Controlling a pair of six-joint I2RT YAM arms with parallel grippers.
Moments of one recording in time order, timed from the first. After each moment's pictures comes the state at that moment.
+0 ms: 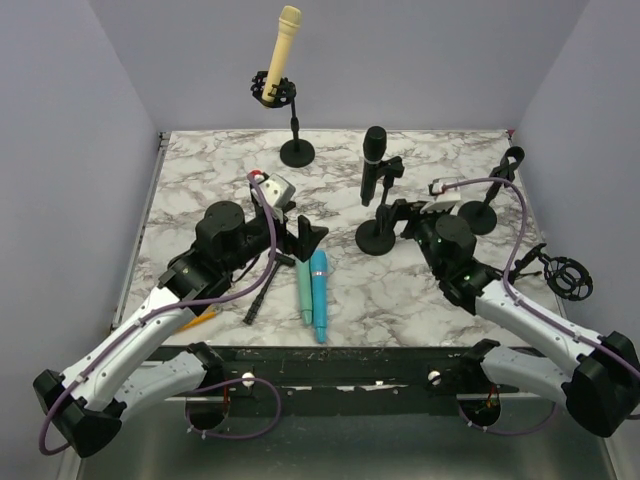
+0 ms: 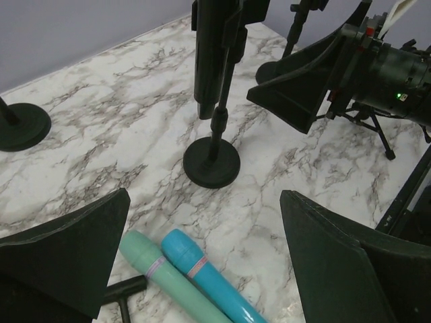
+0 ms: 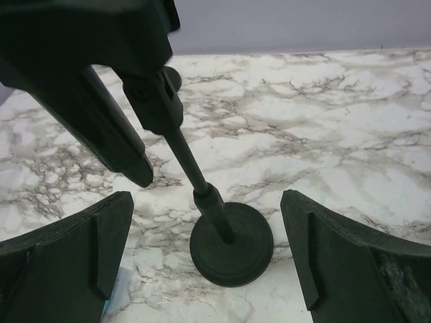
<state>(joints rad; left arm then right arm) -0.70 0.89 0.93 -0.17 0.13 -0.10 0.63 1.05 0.59 0.37 0.41 0.21</state>
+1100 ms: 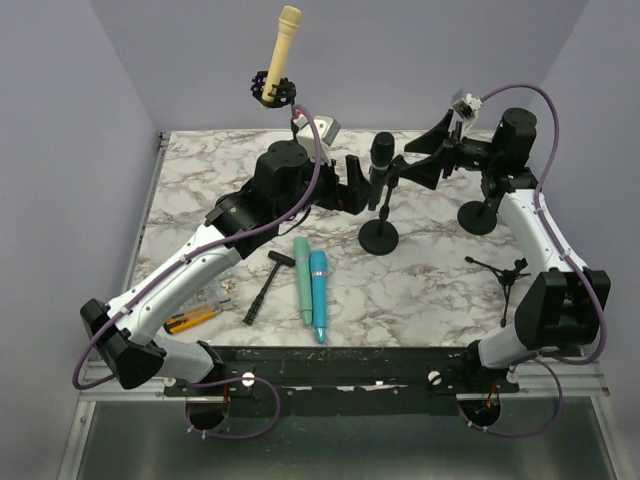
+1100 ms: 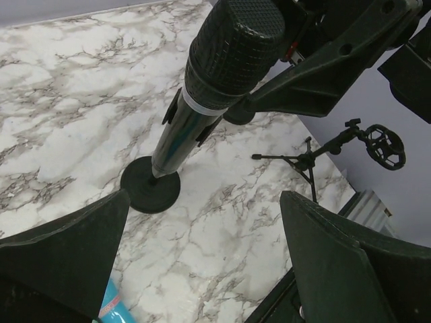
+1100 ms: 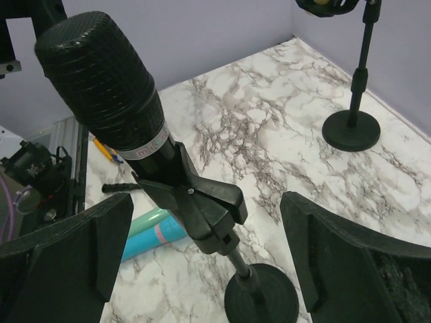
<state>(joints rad) -0.79 1.32 1.45 -0.35 0.02 -0.44 0.02 1.48 1.28 0.15 -1.23 0.14</state>
